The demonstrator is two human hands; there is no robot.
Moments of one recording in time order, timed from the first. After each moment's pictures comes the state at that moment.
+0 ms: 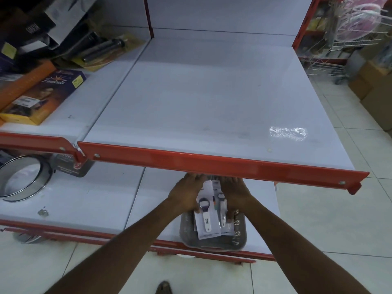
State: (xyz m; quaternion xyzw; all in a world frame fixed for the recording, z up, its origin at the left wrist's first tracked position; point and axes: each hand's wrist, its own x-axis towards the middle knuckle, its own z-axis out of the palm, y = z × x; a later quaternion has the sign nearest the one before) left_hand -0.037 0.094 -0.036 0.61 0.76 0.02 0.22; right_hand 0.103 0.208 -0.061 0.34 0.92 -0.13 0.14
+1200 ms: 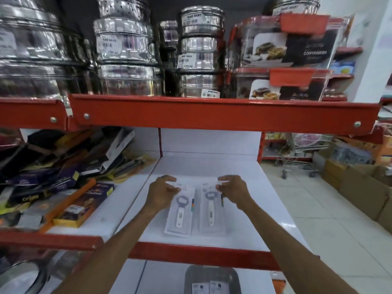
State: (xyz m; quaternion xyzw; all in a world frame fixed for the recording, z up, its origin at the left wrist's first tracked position) left_hand -0.151 0.140 0.188 0.45 0.76 0.45 0.08; right_hand 0.053 0.278 0.204 0.43 0.73 -0.43 -0.31
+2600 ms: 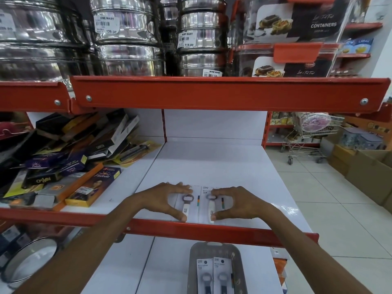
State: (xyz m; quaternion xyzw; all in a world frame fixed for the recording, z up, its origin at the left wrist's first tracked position) left_hand -0.145 0.086 0.196 0.66 0.71 0.10 0.22; right_hand 0.104 0.228 0.190 0.26 0.93 -0.27 -0.04
